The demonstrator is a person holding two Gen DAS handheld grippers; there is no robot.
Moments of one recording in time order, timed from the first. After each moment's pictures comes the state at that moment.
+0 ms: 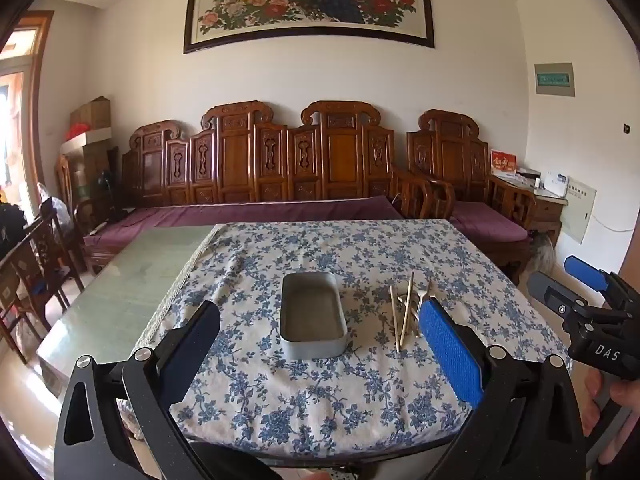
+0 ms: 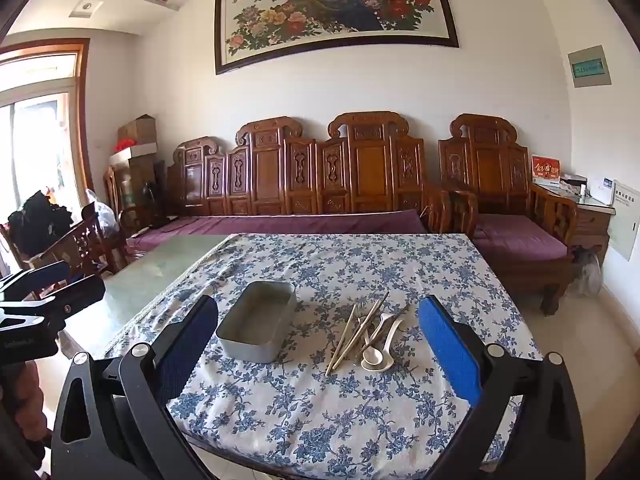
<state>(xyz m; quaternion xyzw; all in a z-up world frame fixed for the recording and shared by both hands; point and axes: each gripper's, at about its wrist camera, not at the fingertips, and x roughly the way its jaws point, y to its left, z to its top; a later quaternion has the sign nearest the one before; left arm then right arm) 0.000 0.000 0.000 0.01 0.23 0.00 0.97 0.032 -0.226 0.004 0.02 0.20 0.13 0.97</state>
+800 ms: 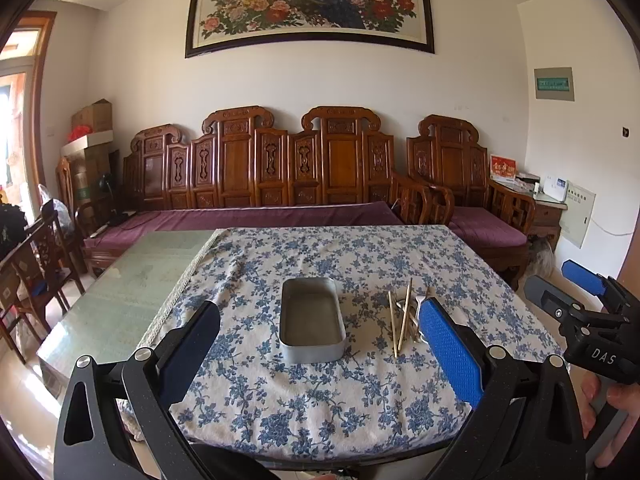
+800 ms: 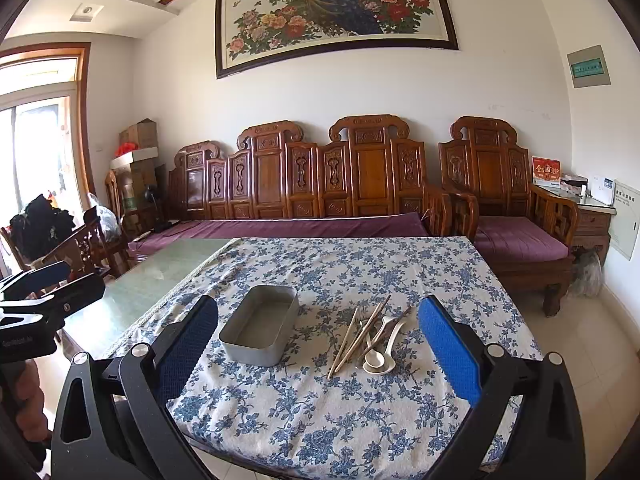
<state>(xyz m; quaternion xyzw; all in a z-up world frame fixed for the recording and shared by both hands) -0.003 -0.002 0.012 0.01 0.22 0.00 0.98 0.029 -0.225 0.010 0.02 0.20 0.13 0.97</state>
